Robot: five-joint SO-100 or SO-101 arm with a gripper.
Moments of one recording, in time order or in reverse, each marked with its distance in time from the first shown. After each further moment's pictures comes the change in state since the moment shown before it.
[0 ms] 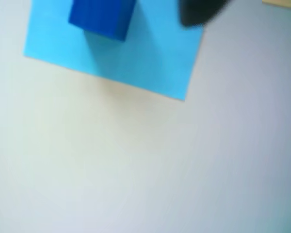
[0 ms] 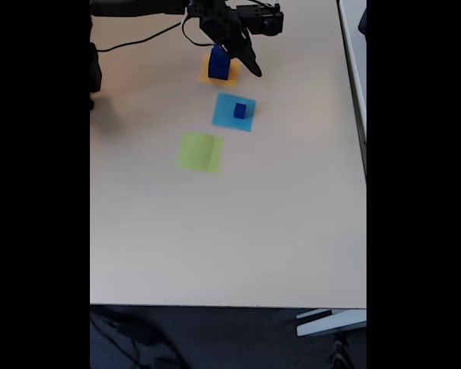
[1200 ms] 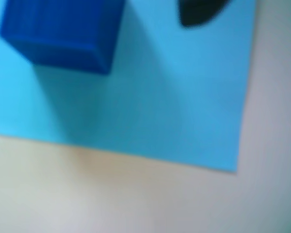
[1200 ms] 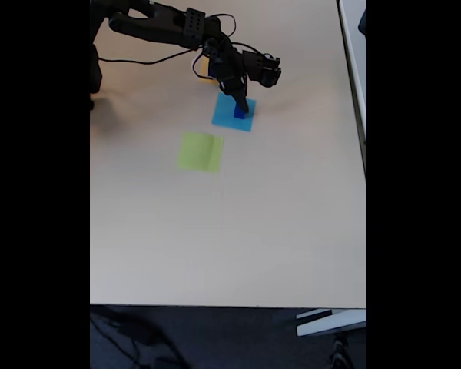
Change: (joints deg) arm 1.8 -16.3 0.7 -4.7 7.9
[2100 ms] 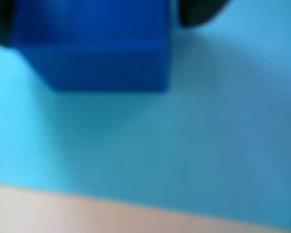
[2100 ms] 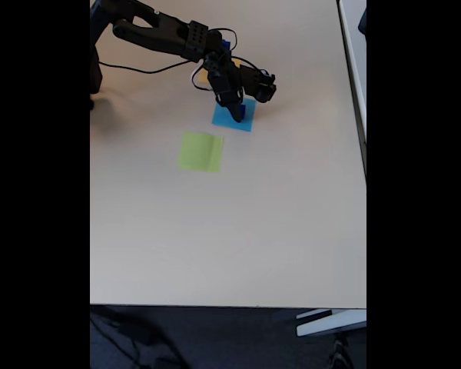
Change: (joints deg) arm 2.5 -4.4 0.0 0.7 -1.1
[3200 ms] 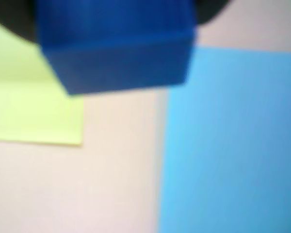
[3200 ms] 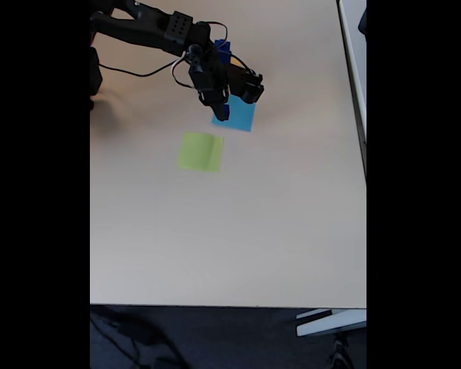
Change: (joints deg) arm 8.5 16.3 8.7 12.4 -9.6
